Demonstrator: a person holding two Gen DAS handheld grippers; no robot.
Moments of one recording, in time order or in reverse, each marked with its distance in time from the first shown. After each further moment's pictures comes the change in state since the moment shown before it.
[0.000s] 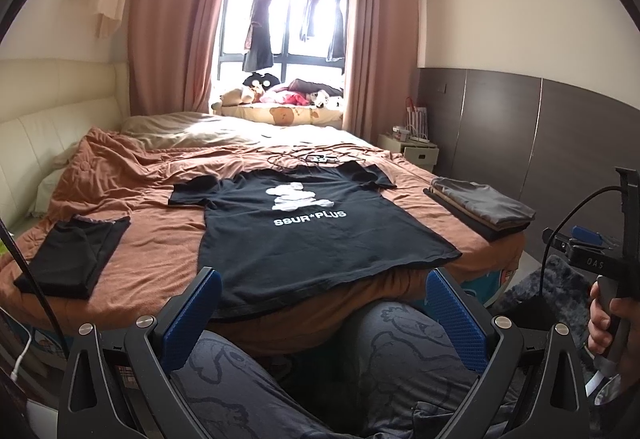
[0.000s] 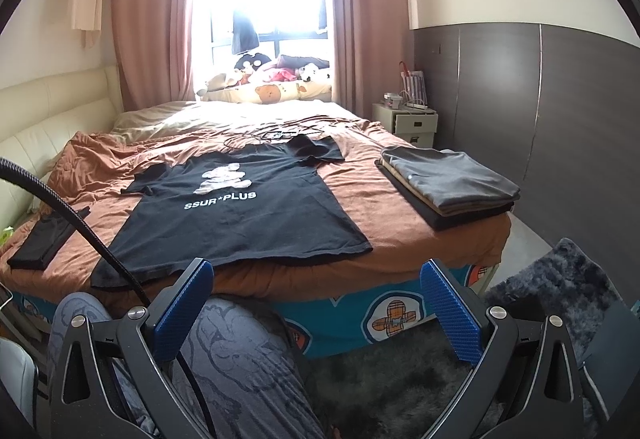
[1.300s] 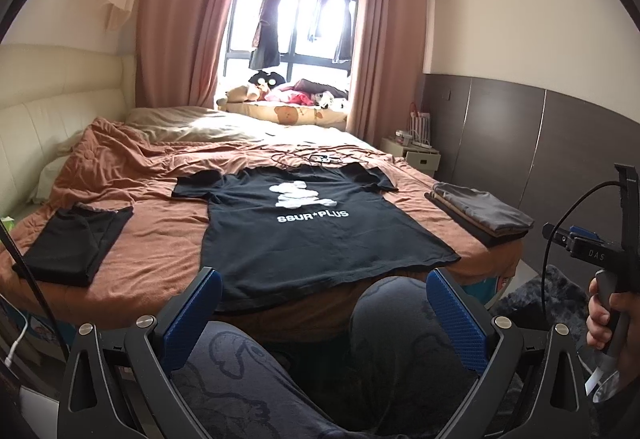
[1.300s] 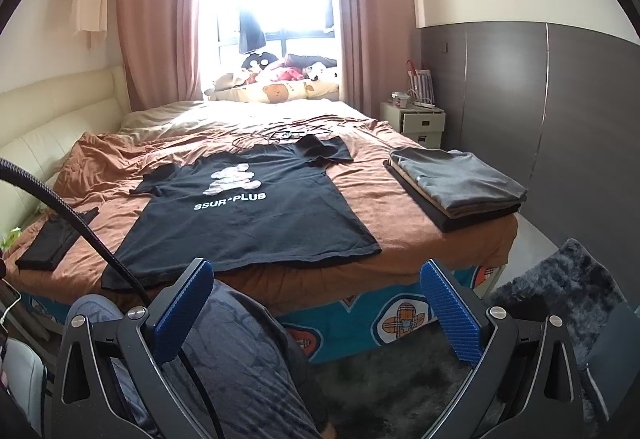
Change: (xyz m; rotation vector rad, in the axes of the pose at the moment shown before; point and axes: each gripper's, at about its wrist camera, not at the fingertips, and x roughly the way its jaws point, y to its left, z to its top) left arm -0.005 0.019 -0.009 -0.046 -0.006 -0.001; right arm 0.000 -0.002 0.009 0.003 -0.003 0.040
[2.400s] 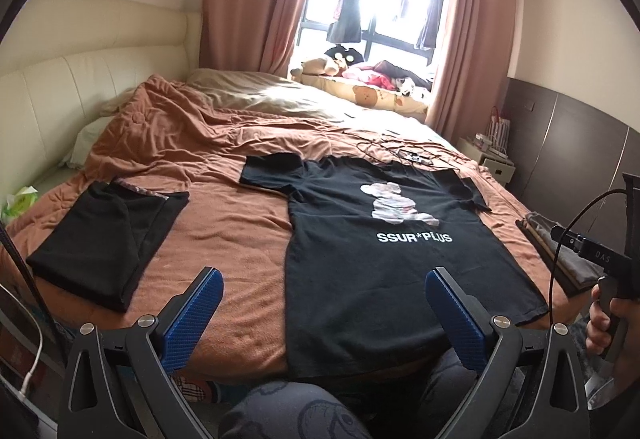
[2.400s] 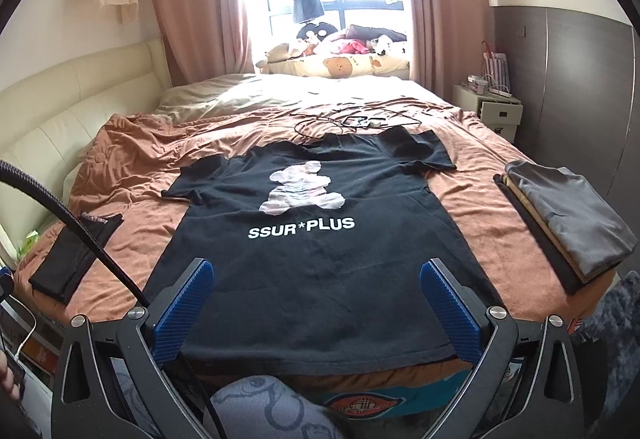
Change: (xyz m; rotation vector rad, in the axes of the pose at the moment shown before) left arm 0.120 0.143 0.060 -0.170 0.096 0.203; right arm 0.213 0.066 0.098 -0.051 0.128 0.187
